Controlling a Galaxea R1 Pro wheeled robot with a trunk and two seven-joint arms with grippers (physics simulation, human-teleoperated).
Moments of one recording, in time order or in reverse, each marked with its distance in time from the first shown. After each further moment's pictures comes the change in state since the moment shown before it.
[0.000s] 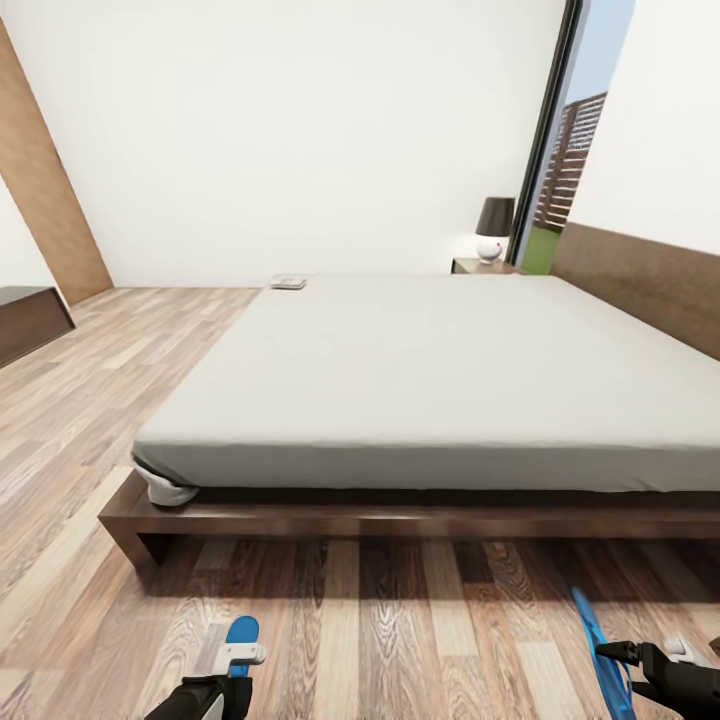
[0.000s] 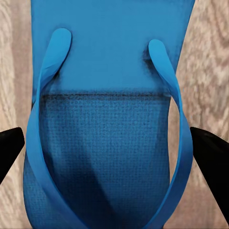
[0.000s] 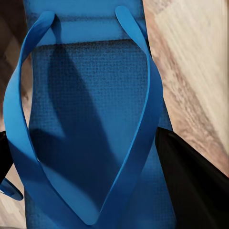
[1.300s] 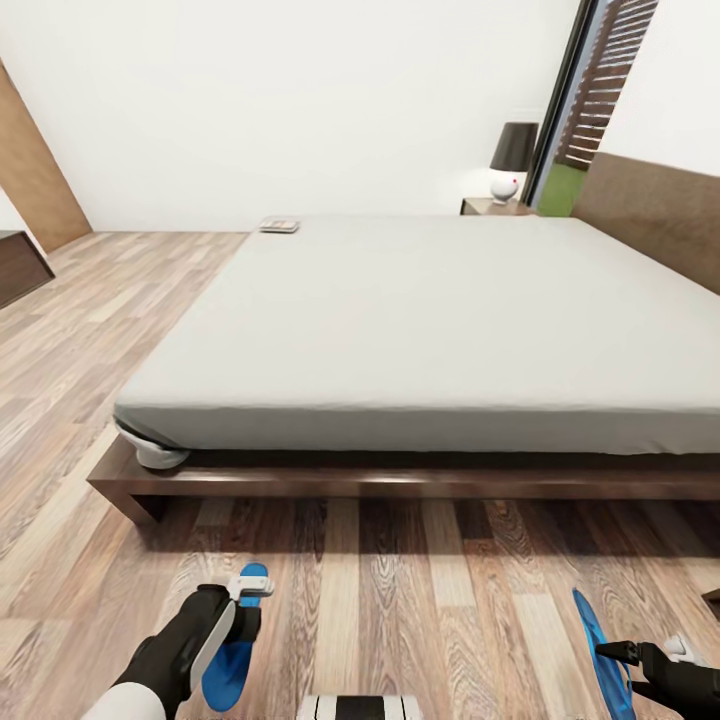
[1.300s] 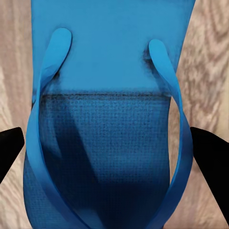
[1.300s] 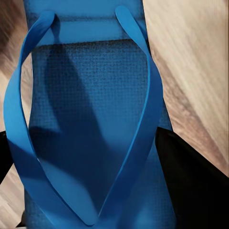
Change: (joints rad) left arm -0.048 0.010 0.003 -0.357 0.001 0.443 0.002; right arm 0.000 0.000 0.000 0.000 0.000 -0.002 0.000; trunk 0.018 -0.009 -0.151
